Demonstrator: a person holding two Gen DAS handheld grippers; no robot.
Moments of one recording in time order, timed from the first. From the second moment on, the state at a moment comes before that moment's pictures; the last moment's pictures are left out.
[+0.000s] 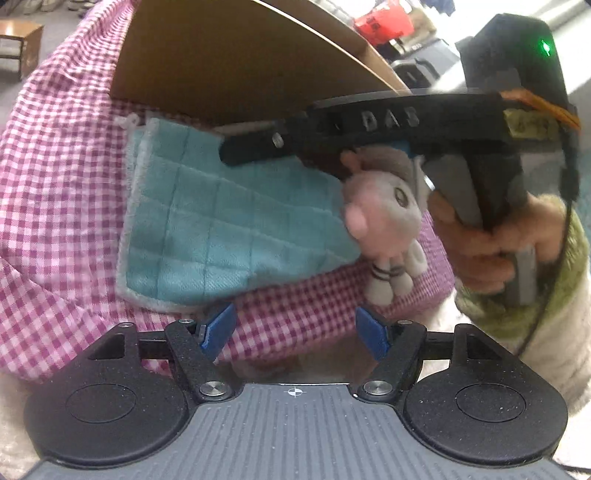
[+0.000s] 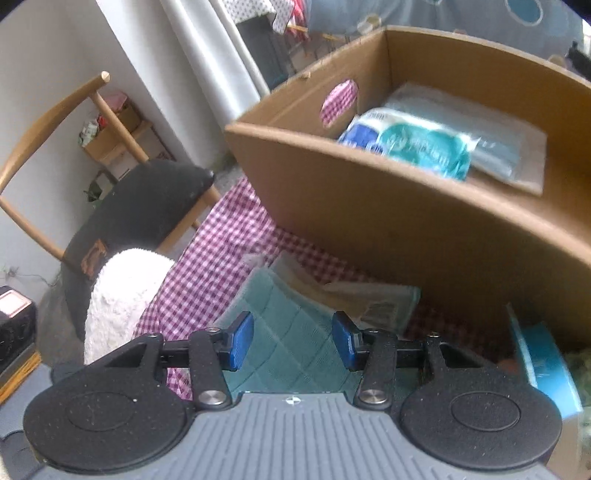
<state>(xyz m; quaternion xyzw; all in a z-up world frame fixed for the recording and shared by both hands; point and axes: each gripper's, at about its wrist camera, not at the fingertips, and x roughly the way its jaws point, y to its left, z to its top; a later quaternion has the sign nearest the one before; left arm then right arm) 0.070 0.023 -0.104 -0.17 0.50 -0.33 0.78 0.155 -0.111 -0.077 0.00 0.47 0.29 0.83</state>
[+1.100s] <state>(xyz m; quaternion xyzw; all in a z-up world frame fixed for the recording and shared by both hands) 0.074 0.032 -0.099 -0.12 0.44 -0.36 0.81 0.072 -0.208 -0.181 0.57 0.47 0.10 0.67</state>
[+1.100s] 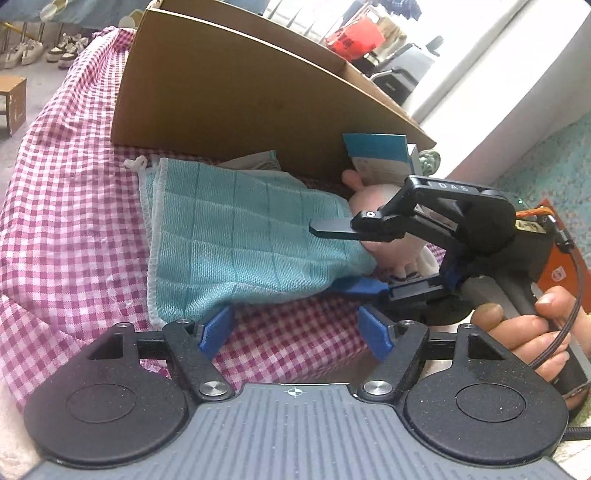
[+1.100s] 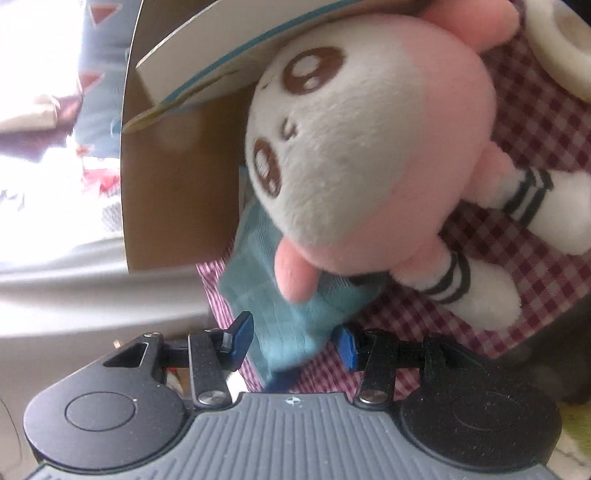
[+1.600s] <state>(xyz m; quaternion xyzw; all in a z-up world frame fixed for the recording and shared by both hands) 0.067 0.073 -0.075 -0.15 0.41 -0.35 0.83 0.067 -0.178 -0.154 0.56 0.40 0.15 0.71</state>
